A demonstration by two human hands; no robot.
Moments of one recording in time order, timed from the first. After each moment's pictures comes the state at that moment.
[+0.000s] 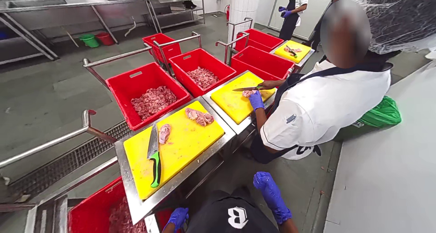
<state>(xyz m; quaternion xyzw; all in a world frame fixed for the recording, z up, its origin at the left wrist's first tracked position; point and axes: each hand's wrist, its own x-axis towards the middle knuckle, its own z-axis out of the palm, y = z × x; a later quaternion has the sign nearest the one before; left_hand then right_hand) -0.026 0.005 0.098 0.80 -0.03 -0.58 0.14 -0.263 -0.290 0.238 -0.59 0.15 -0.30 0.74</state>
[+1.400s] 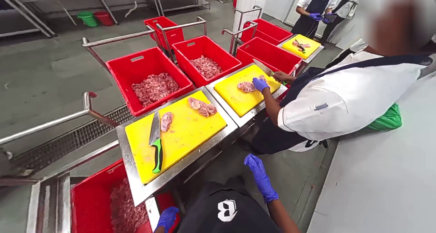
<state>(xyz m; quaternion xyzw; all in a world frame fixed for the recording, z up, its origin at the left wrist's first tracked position) -0.047 0.073 0.149 0.80 -0.16 -0.51 0.28 -0.222 -0.289 0.241 -0.67 0.25 -0.27 0.65</state>
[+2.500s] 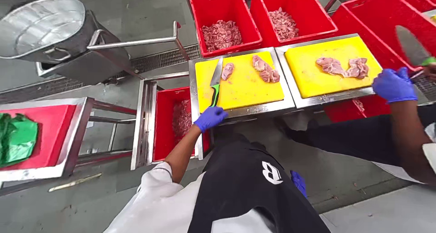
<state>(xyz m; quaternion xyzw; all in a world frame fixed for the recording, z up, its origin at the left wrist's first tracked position) 0.056 0.012 0.266 0.86 -0.22 -0.36 0.28 -0.356 -0.283 0.092 -0.74 0.54 0.00 0.41</state>
